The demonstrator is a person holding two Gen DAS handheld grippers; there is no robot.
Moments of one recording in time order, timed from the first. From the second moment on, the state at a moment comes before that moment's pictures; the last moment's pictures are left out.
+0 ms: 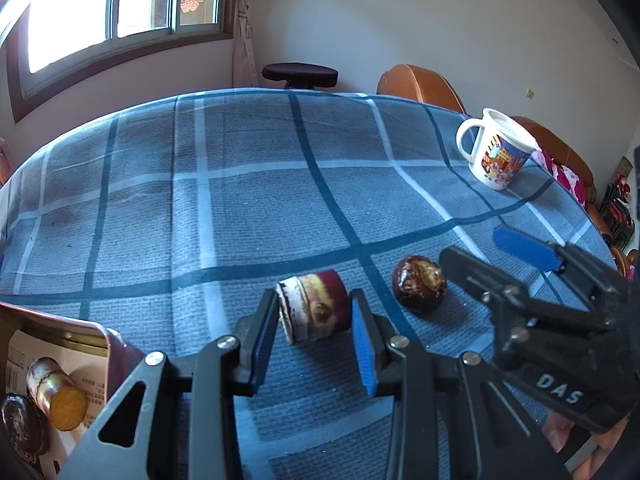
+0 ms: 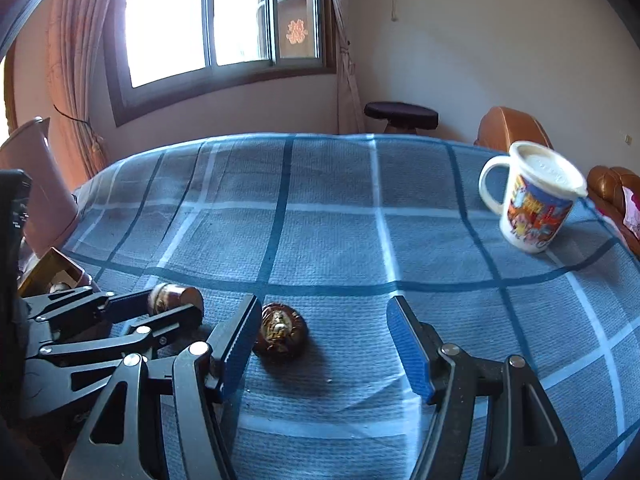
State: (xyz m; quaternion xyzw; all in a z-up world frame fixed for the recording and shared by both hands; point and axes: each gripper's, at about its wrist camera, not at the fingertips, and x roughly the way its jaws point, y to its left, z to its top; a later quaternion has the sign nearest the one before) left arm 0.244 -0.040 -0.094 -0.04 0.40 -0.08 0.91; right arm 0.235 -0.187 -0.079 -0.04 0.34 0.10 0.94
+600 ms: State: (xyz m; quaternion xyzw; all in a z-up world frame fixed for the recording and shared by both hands) left arm 0.242 -0.018 -0.093 -0.04 0.39 -0.07 0.92; right arm 0.252 -0.150 -0.105 -0.09 0.42 0.15 0.89
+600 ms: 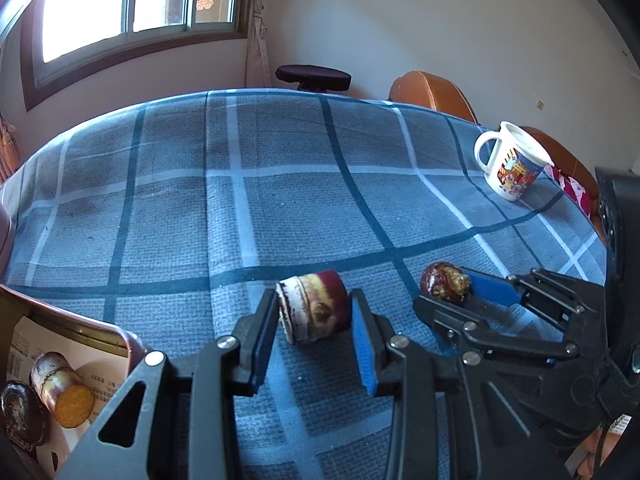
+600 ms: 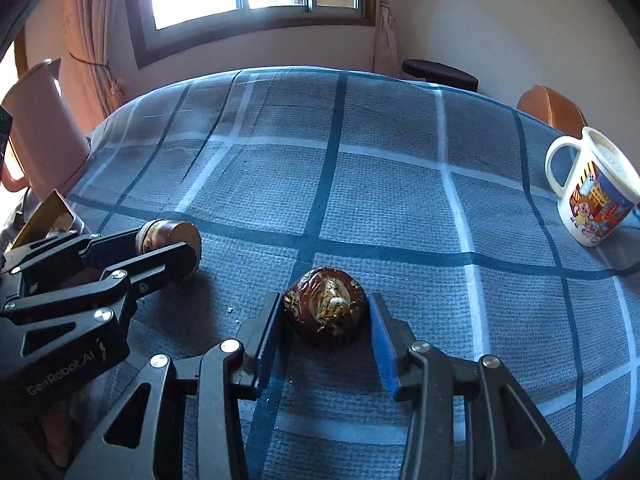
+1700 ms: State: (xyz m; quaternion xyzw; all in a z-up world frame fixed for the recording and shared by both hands) left arm 0.184 -0.027 -0.068 -0.01 0.29 -0.04 0.96; right arm 0.174 -0.173 -0.056 -0.05 0.21 0.16 0.96
